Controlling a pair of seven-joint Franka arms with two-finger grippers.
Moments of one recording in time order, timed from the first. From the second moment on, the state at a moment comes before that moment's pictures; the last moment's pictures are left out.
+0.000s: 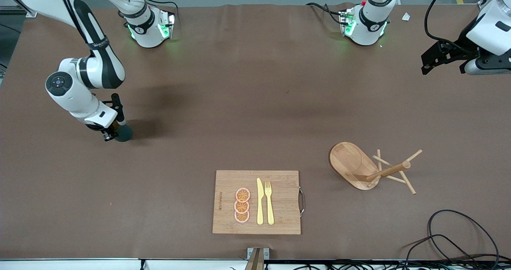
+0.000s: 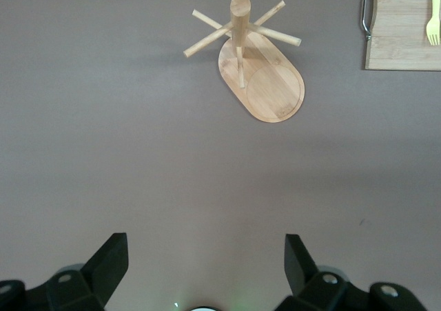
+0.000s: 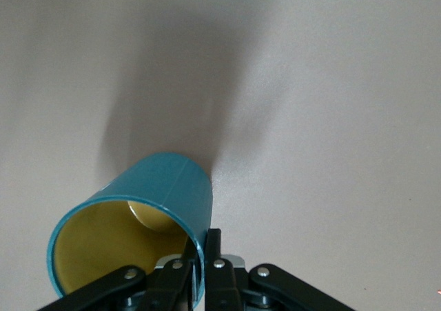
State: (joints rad) left arm -0.05 -0.09 -0.09 -1.60 0.02 1.51 -0.14; right arm -0.03 0.22 -0.04 -2.35 -0.17 2.67 -1.90
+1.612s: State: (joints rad) left arm -0.05 -0.09 -0.09 -1.61 0.02 1.52 -0.13; right arm -0.03 0.17 -0.04 -1.83 -0.08 1.89 -0.65
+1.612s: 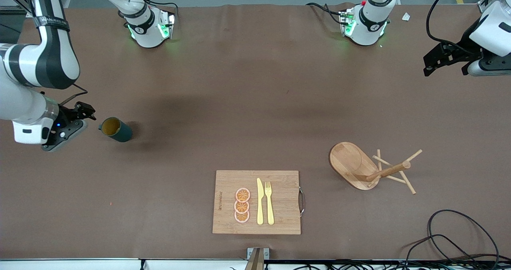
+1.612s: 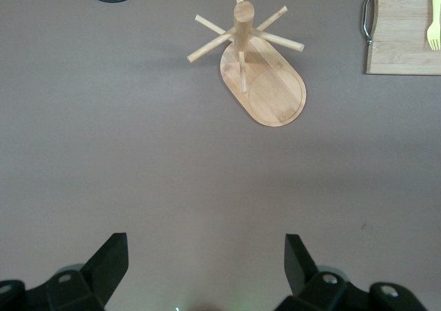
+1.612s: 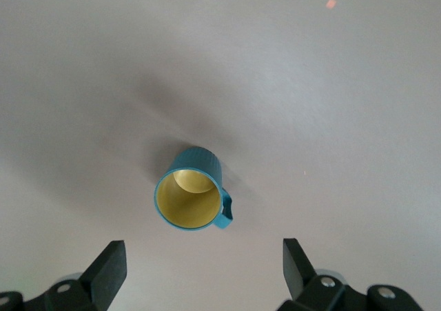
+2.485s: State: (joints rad) left arm -0.05 -0.10 -0.09 -1.60 0.02 1.53 -0.13; right arm -0.02 0.08 -0.05 -1.71 -0.04 1.70 -0.10
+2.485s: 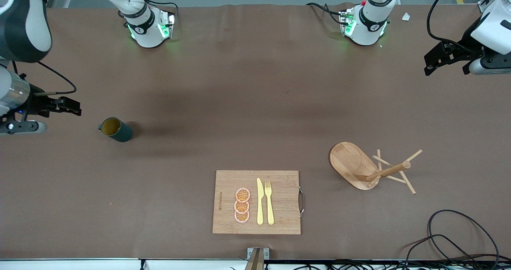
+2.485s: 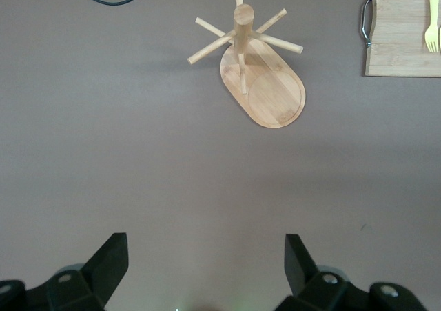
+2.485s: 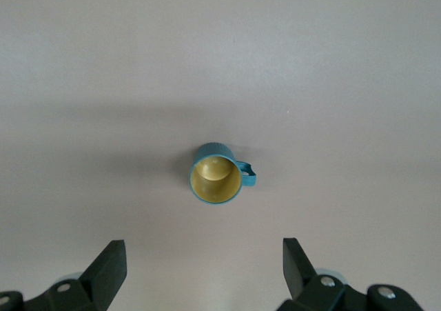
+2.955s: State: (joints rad) left arm -0.05 -0.10 -0.09 -1.60 0.02 1.52 -0.08; right arm -0.03 -0.01 -0.05 -1.70 0.00 1.58 0.00
